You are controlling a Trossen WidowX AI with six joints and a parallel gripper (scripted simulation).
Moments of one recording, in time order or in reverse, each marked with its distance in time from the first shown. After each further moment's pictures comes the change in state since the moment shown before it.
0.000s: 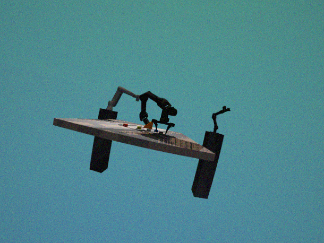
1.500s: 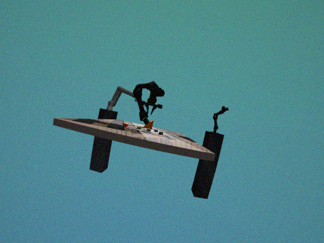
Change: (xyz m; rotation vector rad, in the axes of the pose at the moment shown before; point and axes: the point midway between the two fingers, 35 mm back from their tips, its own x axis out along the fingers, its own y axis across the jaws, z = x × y) arm -0.127 -0.126 -0.020 -0.031 -0.005 0.000
